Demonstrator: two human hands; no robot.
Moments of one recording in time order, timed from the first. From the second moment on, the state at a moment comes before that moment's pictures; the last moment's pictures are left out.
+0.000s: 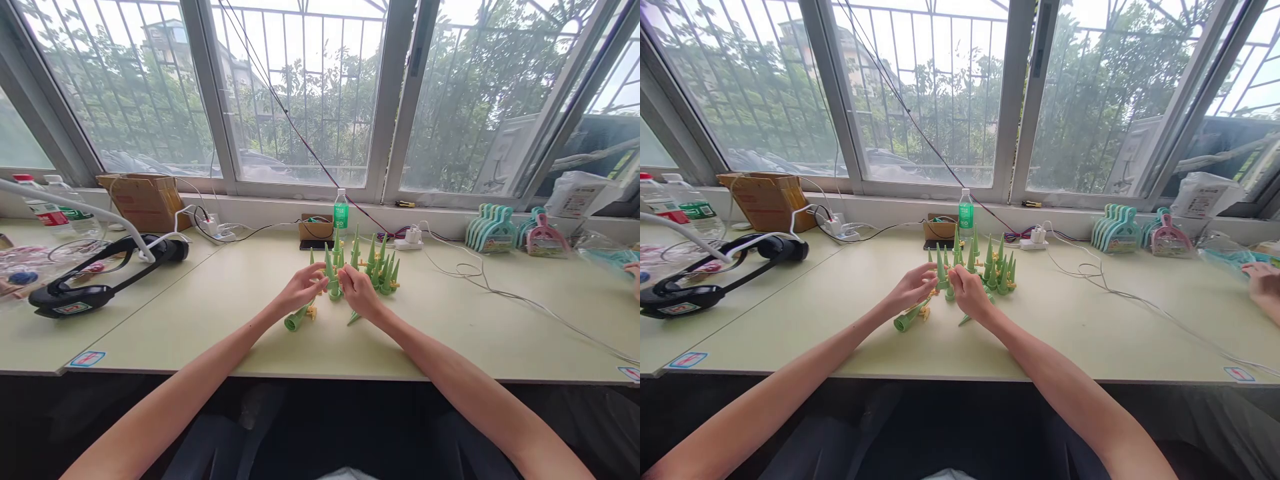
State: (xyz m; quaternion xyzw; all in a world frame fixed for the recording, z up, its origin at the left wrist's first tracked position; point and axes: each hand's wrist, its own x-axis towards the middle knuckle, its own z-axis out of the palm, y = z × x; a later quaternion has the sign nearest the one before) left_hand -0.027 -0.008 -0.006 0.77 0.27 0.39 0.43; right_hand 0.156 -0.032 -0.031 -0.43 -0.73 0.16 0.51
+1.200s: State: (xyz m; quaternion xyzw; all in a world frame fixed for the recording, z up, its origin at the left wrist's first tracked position) left_hand -0.025 0.002 -0.012 0.76 0.33 0.38 0.41; right_hand 0.152 -0.037 -0.027 -0.40 -0.73 0.17 0.52
